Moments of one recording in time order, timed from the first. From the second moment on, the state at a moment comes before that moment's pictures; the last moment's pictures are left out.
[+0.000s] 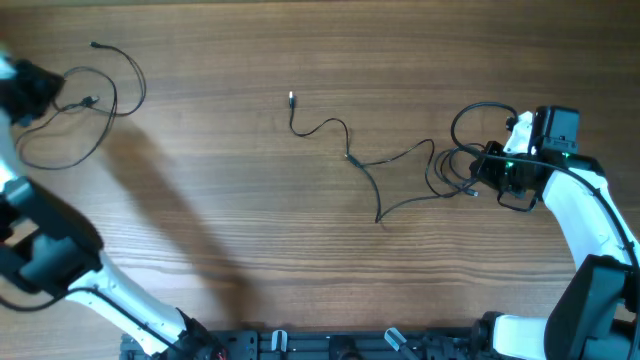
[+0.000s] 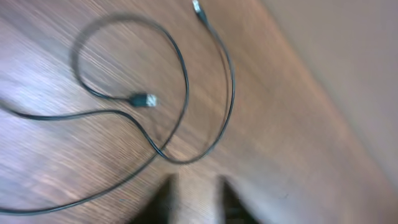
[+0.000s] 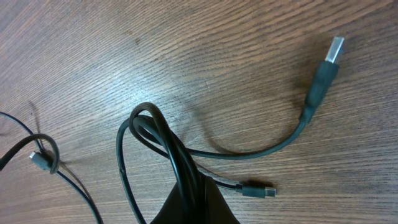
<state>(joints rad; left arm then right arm) 0.62 2.12 1.89 -0.80 0.43 -0.23 -0.22 1.53 0.87 -0.56 -0.34 0.26</state>
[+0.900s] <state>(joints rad) 0.51 2.36 1.88 -0.88 0.13 -0.12 -0.22 1.53 0.87 -0.50 -0.34 0.26</state>
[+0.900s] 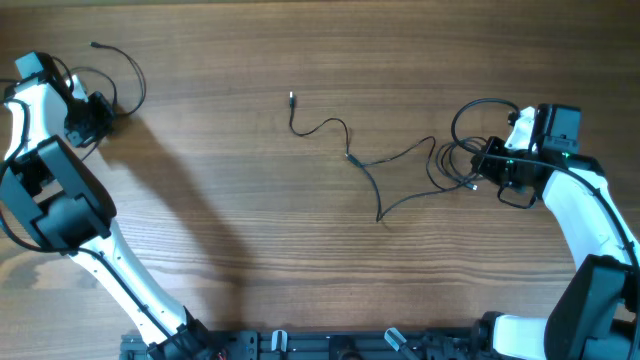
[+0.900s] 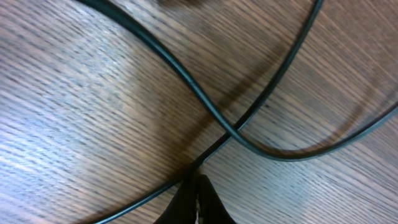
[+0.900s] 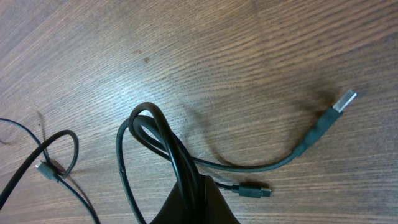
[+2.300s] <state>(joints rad) 0.45 2.31 1.98 -0.53 0.13 -0.34 -0.22 1.53 0.87 -0.51 -0.35 0.26</state>
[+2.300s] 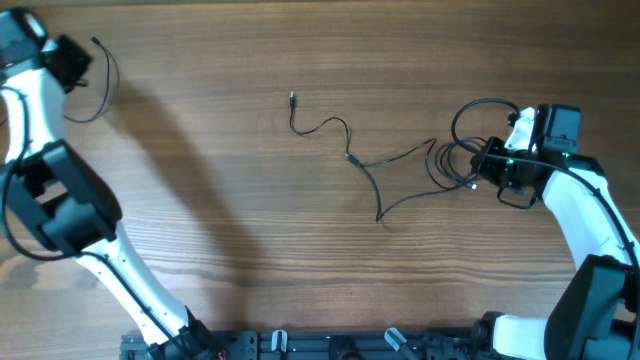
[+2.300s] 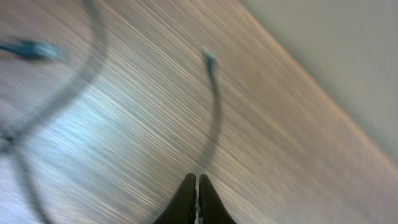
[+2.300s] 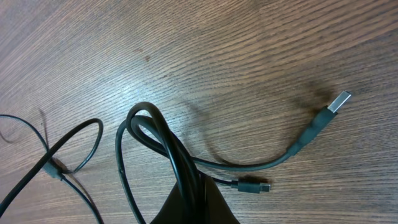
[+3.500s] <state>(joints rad) 0.58 2.39 1.98 -0.59 0.20 -0.43 -0.22 1.53 0.87 -0.48 -0.41 0.24</state>
